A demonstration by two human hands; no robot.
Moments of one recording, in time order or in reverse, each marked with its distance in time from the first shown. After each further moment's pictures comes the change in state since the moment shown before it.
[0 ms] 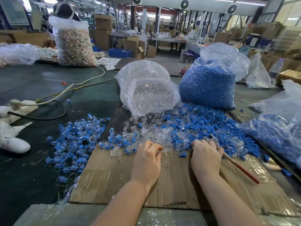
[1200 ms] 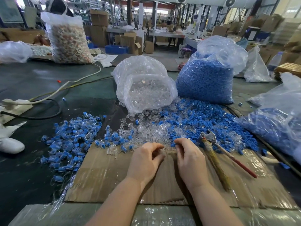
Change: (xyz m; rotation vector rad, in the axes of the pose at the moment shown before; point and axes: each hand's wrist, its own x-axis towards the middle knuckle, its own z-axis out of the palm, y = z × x) left_hand -0.002 0.005 -0.008 -0.136 -0.088 -0.034; right_hand -0.035 -0.018 0.000 0.626 0.178 -0.244
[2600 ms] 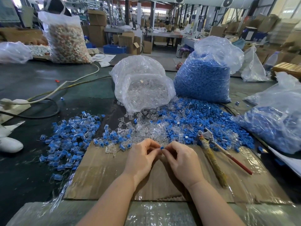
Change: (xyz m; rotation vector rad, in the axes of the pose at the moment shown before) left_hand 0.002 -0.001 -0.007 -0.288 -0.089 -0.145; right_hand -0.002 0.001 0.002 0.030 -0.125 -0.105
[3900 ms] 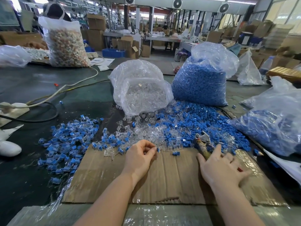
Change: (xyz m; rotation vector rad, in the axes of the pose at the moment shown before) left_hand 0.005 0.004 0.001 -0.064 0.040 -0.094; right_hand -0.004 0.040 -0.051 -0.636 -0.284 0.895
